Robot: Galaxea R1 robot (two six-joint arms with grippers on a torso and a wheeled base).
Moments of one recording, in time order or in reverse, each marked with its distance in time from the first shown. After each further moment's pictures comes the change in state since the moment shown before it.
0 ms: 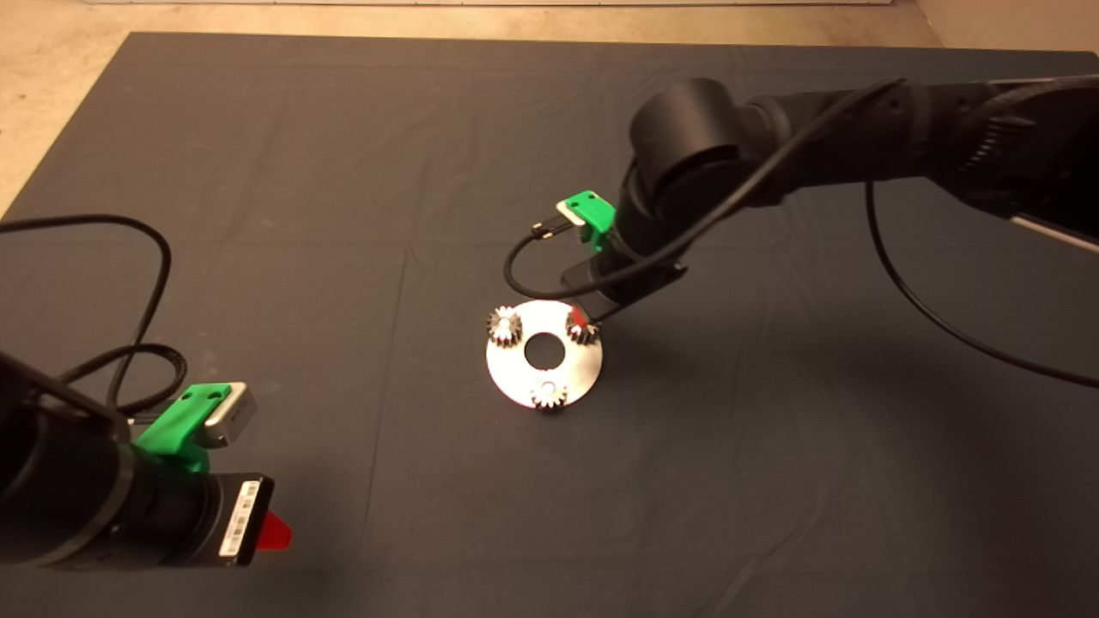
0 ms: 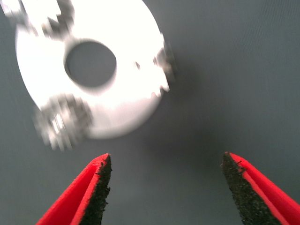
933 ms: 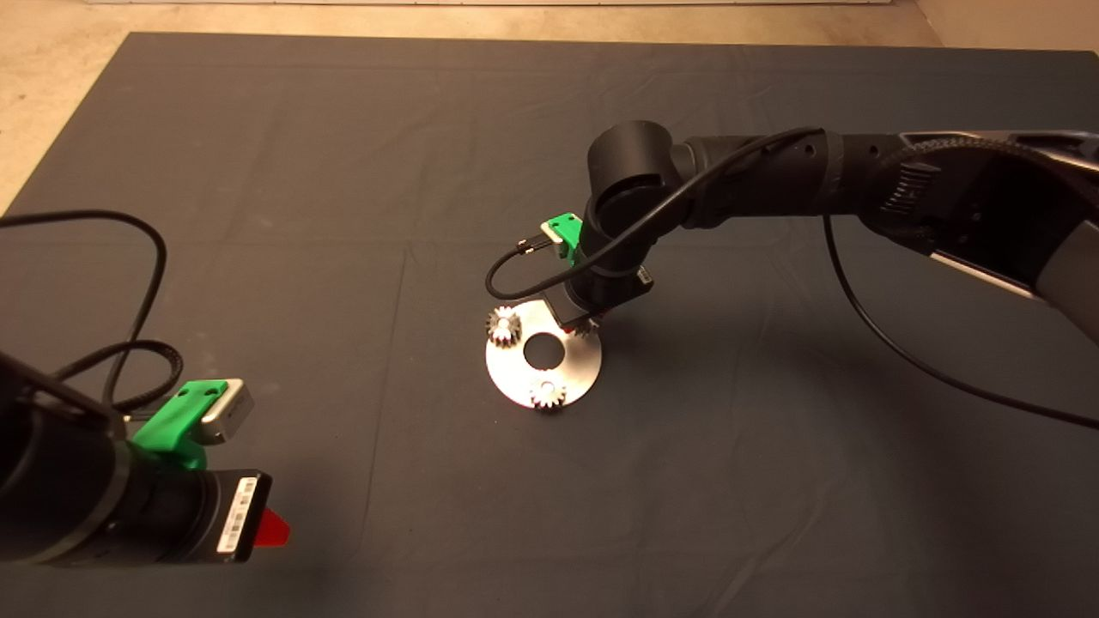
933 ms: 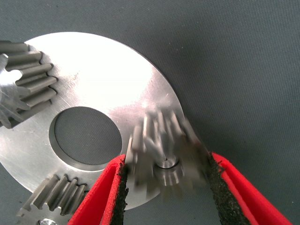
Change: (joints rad) left arm -0.005 -0.007 0.000 0.001 0.000 0.000; right arm -0.099 0.171 -0.337 -0.050 0.004 -0.119
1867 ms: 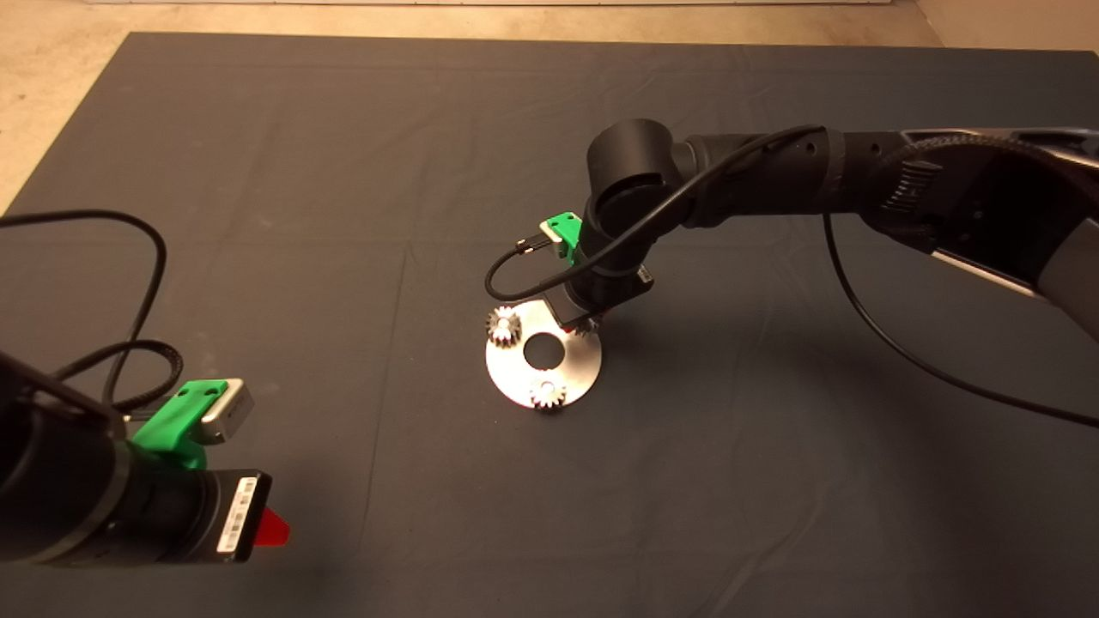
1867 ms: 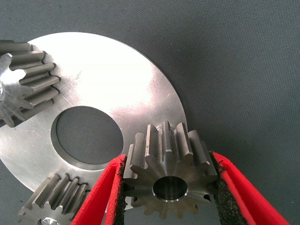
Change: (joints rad) left arm -0.003 0.000 0.000 0.000 0.000 0.000; right arm 0.001 0.000 0.004 -0.001 -0.001 0.000
